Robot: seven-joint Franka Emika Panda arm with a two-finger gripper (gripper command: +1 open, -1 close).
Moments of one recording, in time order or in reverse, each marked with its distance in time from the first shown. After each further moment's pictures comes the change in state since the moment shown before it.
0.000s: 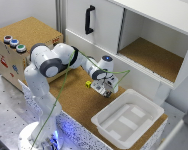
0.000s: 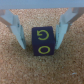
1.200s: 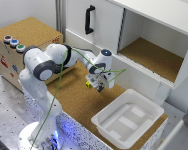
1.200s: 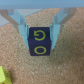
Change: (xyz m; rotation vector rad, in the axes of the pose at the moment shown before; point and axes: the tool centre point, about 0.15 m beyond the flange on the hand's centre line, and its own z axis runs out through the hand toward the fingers) arm -0.024 -0.044 -0.076 0.089 -0.035 0.395
